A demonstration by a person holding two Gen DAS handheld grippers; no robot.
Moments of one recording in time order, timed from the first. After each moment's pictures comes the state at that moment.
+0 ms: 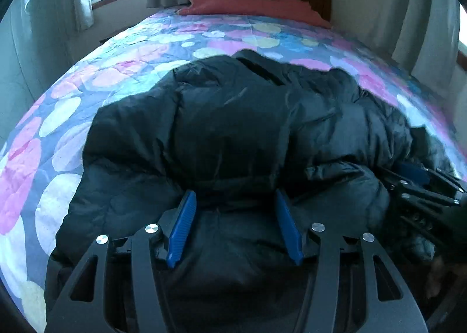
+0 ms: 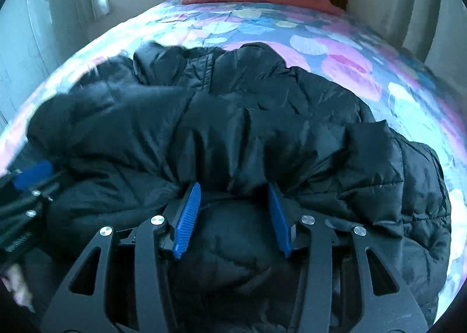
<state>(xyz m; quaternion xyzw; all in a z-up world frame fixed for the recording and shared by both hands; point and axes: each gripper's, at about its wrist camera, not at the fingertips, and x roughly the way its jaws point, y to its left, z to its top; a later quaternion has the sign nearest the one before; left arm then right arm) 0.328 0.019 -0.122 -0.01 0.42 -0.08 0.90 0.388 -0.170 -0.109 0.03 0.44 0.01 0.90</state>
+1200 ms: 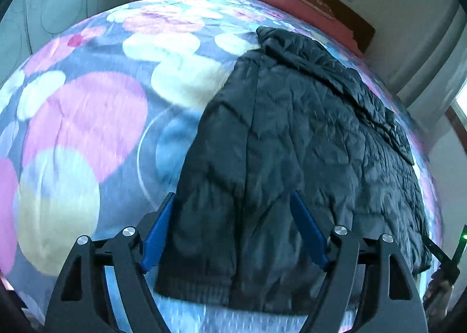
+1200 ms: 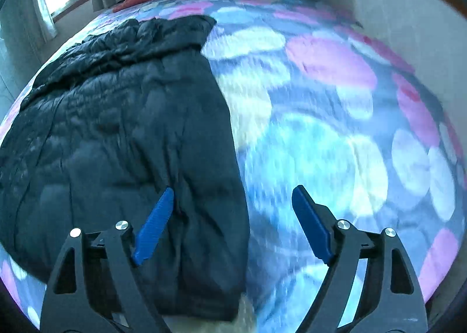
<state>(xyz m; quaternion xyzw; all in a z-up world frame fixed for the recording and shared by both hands) 0.053 0.168 -0.123 -0.17 0.46 -0.02 0.87 0.047 -0.331 -0.122 0.10 0.47 -0.12 0.87</state>
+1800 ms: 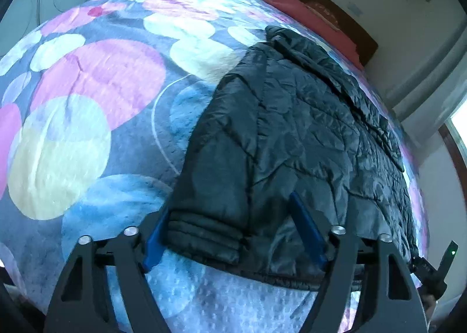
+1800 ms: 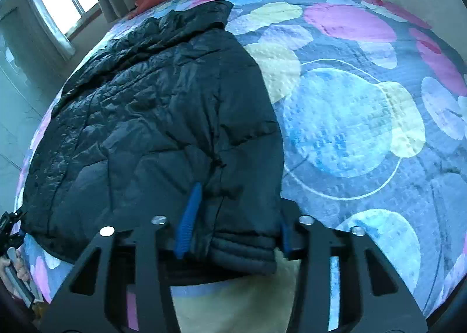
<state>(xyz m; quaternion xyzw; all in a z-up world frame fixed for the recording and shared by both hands) 0.019 0.173 -0.136 -0.23 0.44 -0.02 0.87 0.025 -0.316 -0.127 0.19 0.47 -0.06 0.86</state>
